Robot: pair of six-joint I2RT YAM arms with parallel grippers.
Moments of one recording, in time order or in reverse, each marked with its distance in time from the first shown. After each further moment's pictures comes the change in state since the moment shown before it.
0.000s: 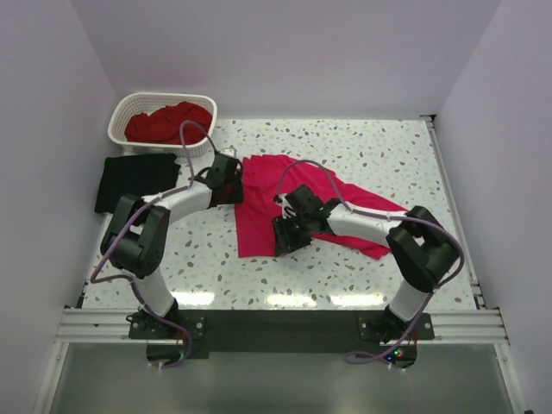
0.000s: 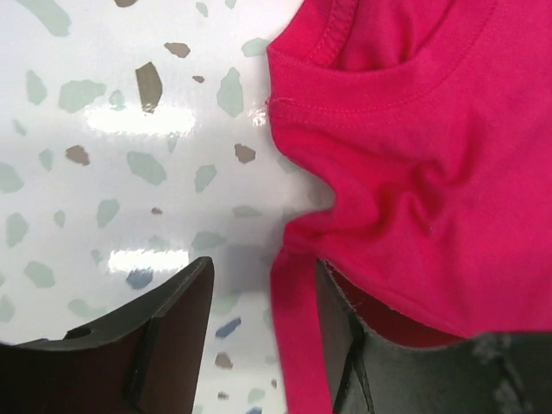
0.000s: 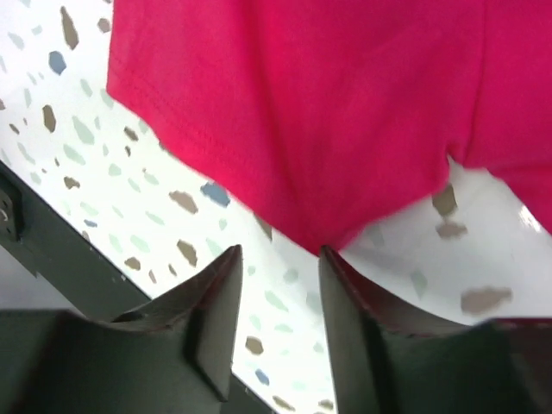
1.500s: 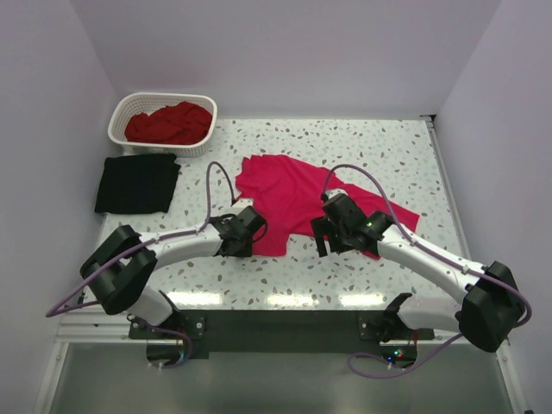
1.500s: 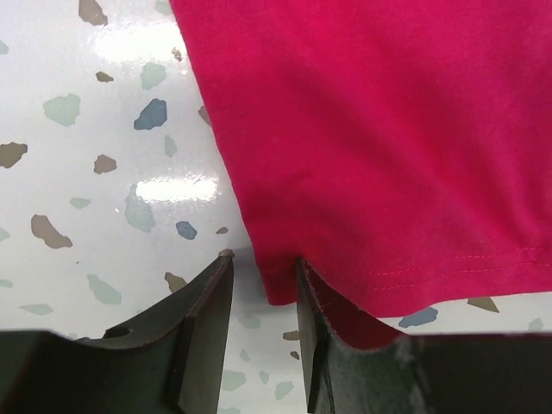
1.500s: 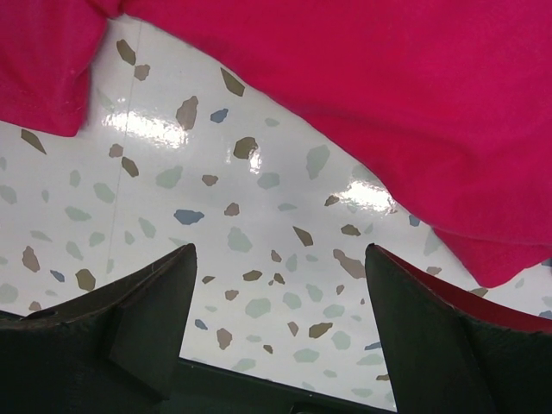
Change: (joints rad) left arm -0.407 -0.286 -0.303 -0.268 -0.145 -0.301; right arm -0.041 -0.526 -0.163 -0.372 0.540 -0.026
